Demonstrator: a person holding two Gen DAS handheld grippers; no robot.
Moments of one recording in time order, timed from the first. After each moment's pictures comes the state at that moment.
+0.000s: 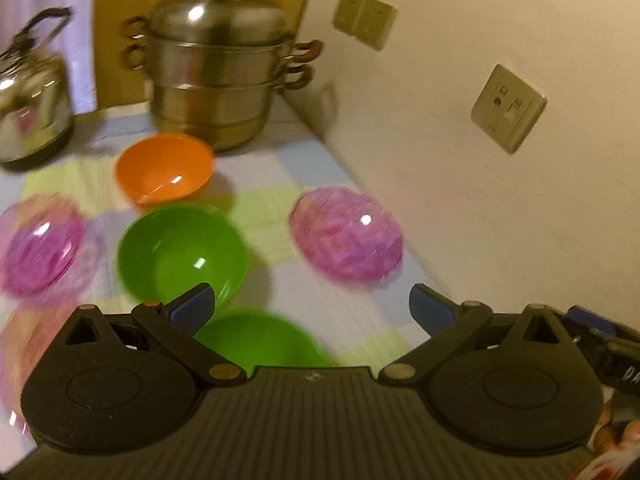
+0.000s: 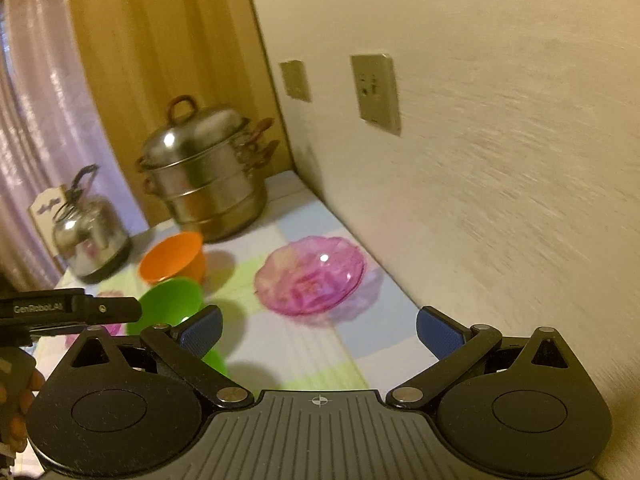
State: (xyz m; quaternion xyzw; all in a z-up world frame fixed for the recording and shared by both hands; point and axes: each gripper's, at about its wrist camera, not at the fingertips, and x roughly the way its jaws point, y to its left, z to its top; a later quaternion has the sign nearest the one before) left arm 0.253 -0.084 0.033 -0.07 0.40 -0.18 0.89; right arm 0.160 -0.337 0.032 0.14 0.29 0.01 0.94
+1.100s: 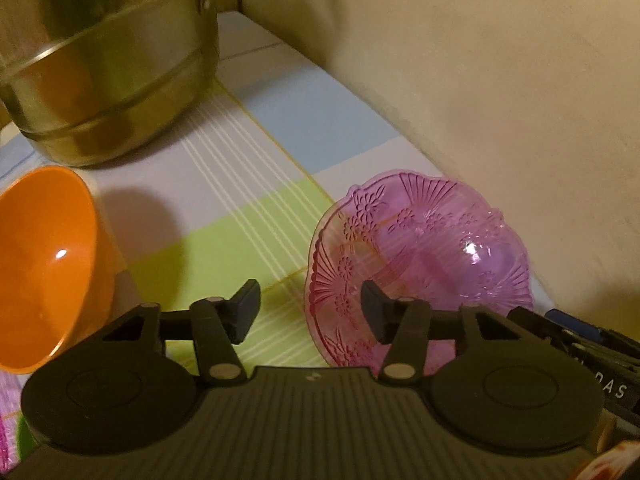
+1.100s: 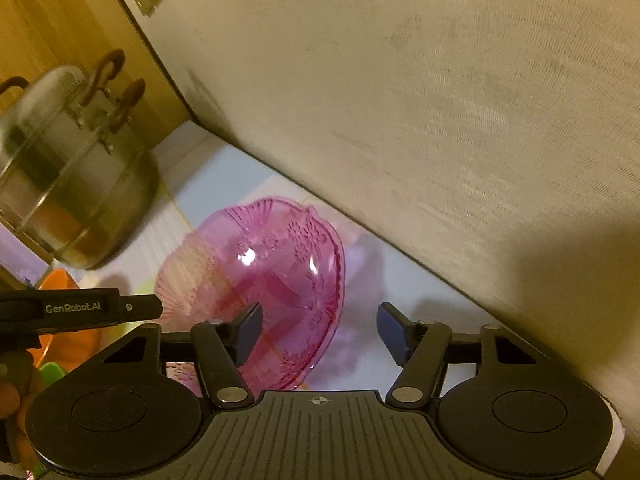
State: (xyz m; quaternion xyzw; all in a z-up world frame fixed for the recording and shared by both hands) left arm 0.482 -0.175 -0.110 0.07 0.51 -0.20 0.83; right arm 0.369 -0.367 -0.120 0.26 0.40 -0.09 0.87
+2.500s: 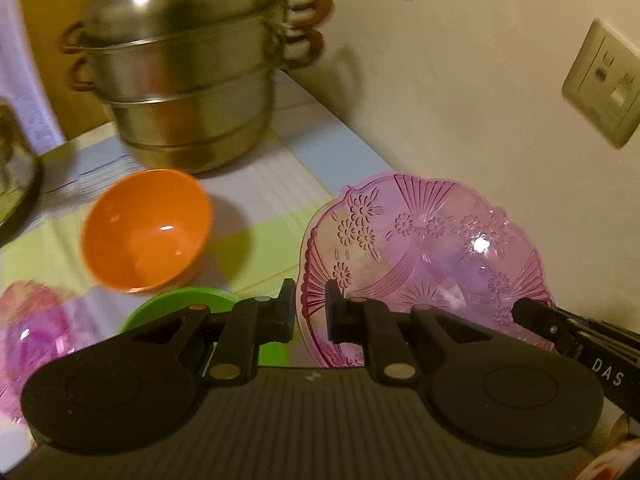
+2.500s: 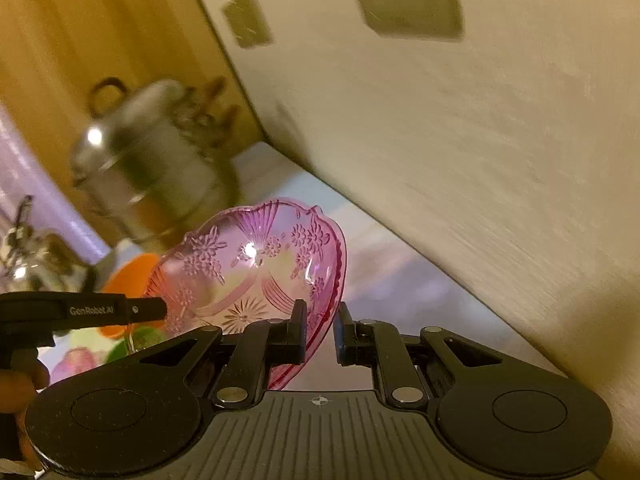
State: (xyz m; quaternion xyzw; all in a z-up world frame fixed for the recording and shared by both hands) left arm 0.393 -0.112 -0.008 0.03 0.45 -0.16 0.88; right arm 0.307 -0.317 -0.028 0.22 0.35 -0.03 0.91
